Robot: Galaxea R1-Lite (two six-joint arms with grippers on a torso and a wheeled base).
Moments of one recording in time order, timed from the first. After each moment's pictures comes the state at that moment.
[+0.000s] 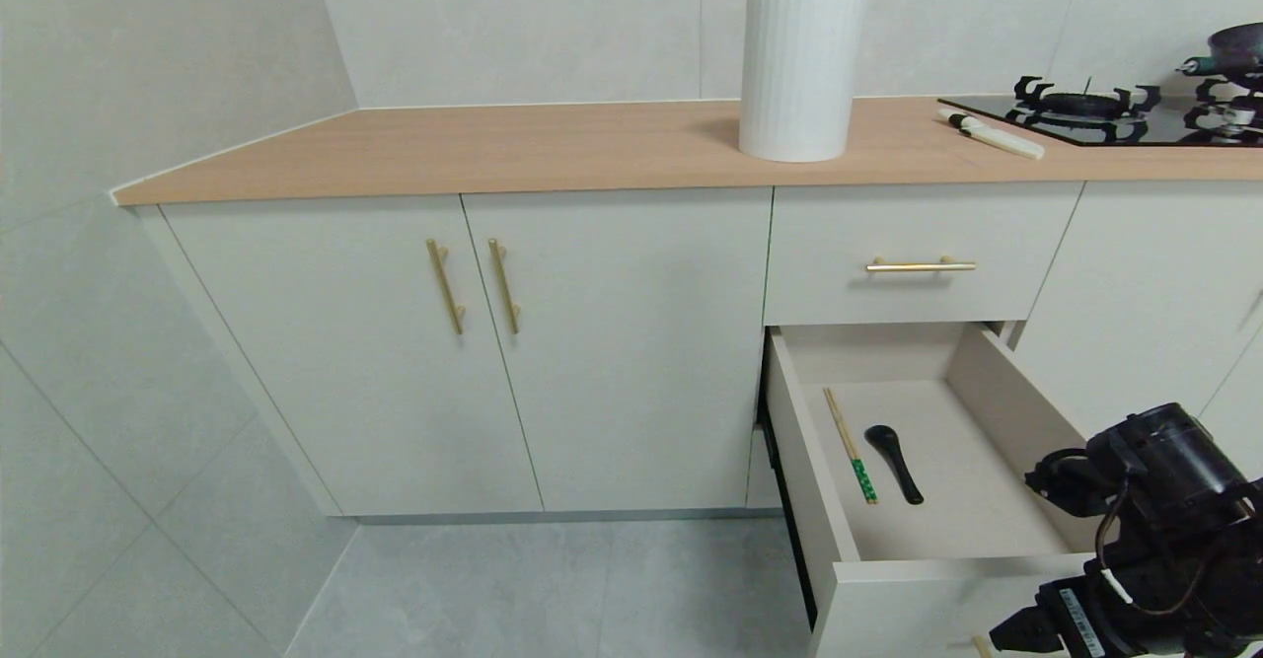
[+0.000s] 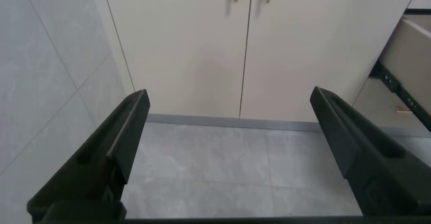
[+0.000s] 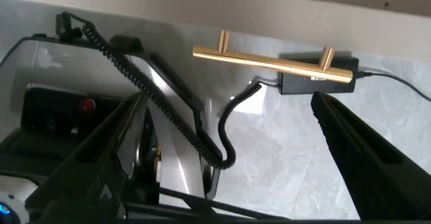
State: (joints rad) left arm 0.00 0.00 0.00 0.00 0.08 -0.02; right arm 0.26 1.60 -0.57 0.13 -0.01 0.11
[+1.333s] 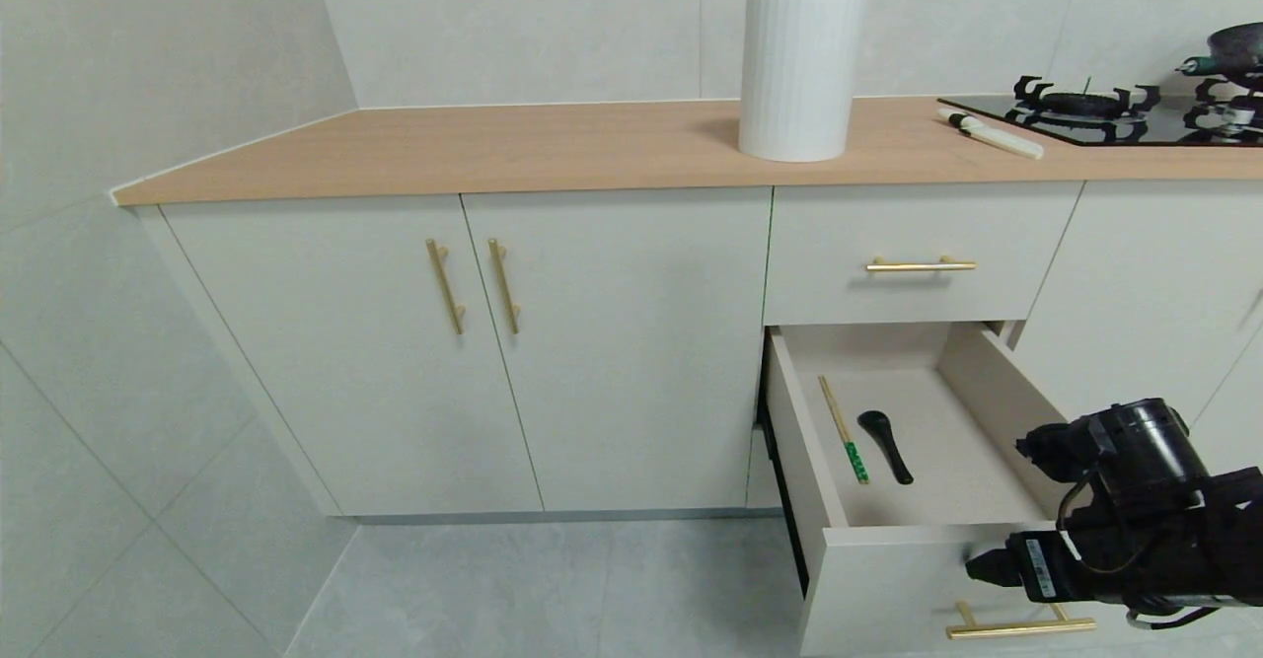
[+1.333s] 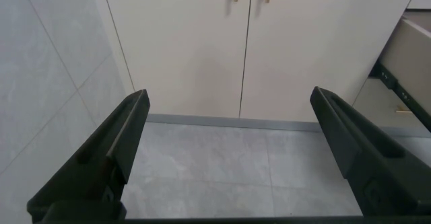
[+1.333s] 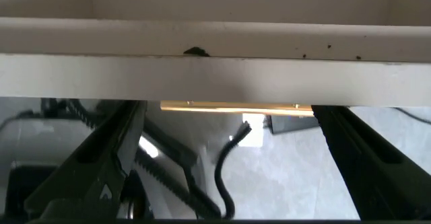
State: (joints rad) left arm 0.00 0.00 0.00 0.00 0.08 -0.02; right arm 0.19 1.75 -0.51 -0.26 -0.08 0.13
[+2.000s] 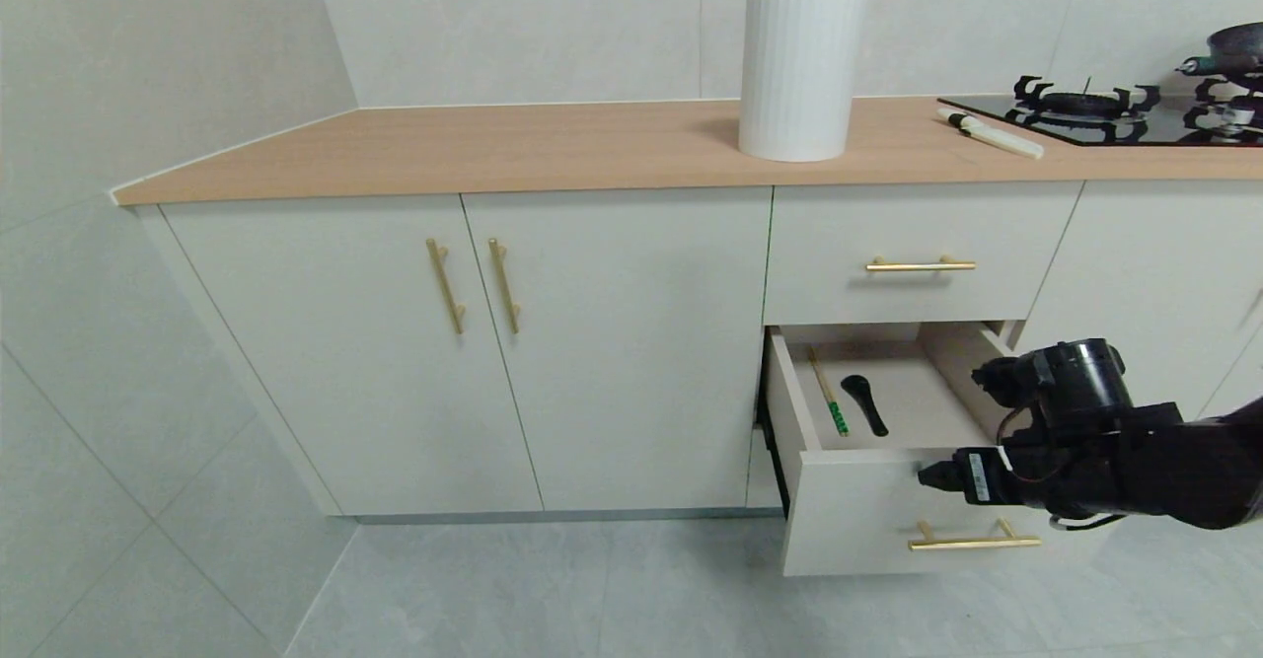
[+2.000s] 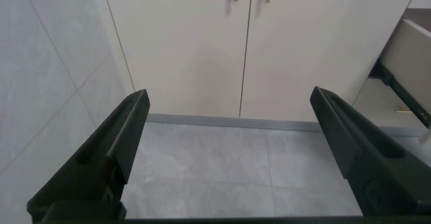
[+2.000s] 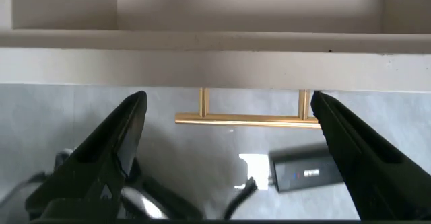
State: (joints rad) left arm 0.00 0.00 0.00 0.00 0.08 -0.02; right arm 0.17 1.92 -0.76 -0.36 -0.08 0.12
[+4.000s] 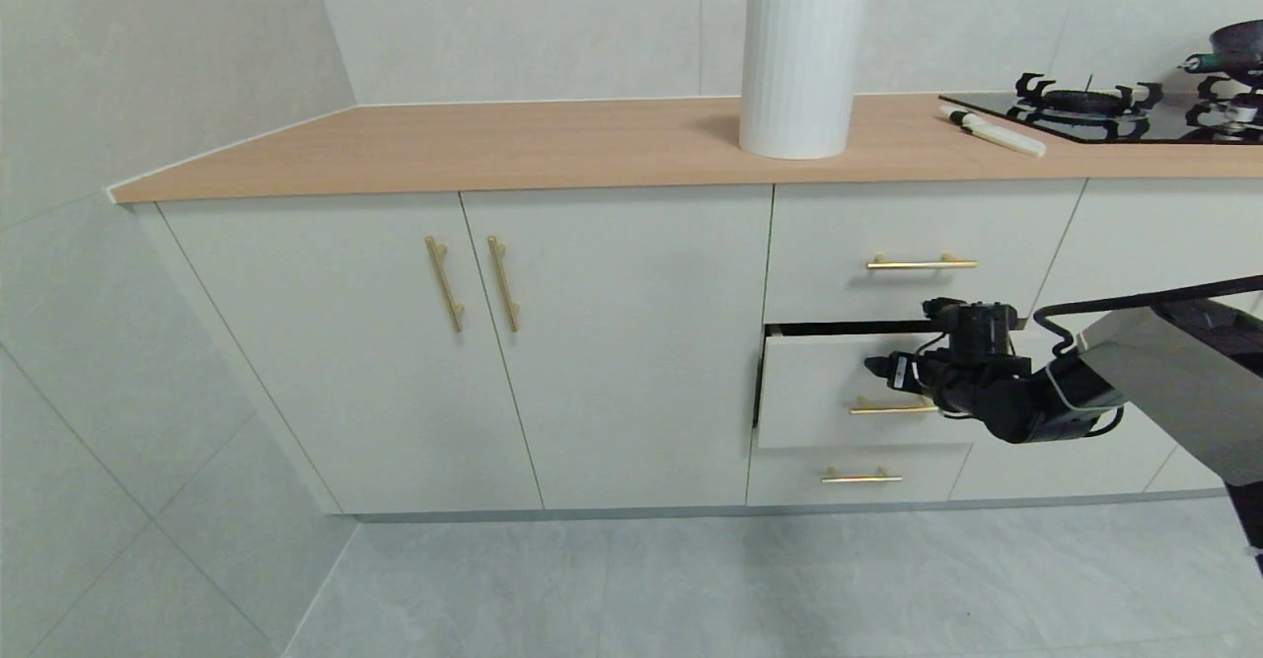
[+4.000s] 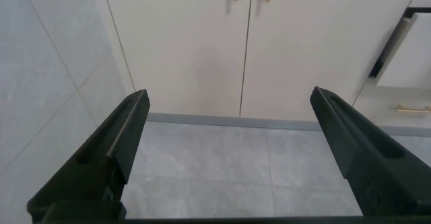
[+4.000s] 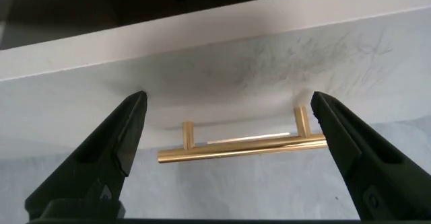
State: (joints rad) left arm 0.00 0.00 0.00 0.00 0.08 -0.02; right arm 0.08 2.48 -1.42 -0.64 -0.06 0.21
